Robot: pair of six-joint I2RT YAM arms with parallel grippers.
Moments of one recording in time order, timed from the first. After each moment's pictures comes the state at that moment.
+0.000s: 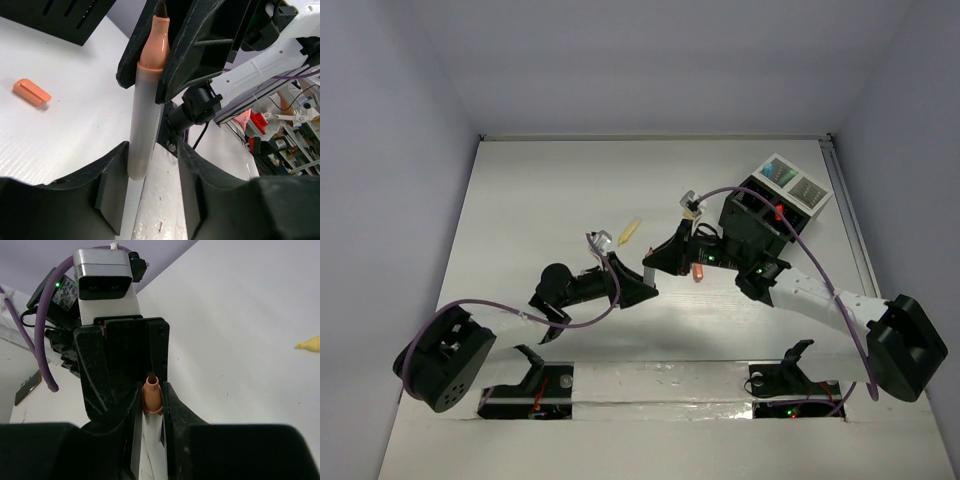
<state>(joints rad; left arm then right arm) -0.65 1.21 0.18 1.16 0.68 -0.85 0.73 1.23 0.69 0.46 -0.58 0.52</state>
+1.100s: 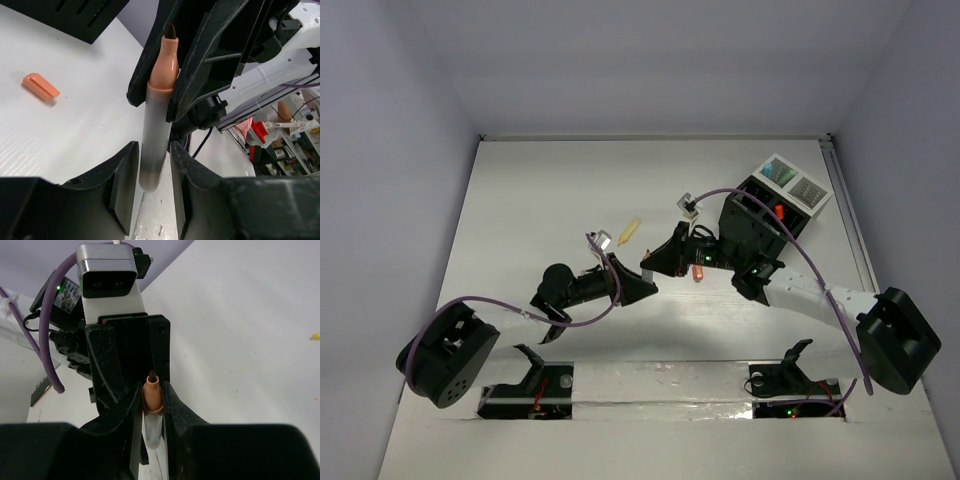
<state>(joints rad) -0.65 1.23 0.17 1.16 0.64 -0.88 0.73 1.28 0.67 0.53 -0.60 0.59</state>
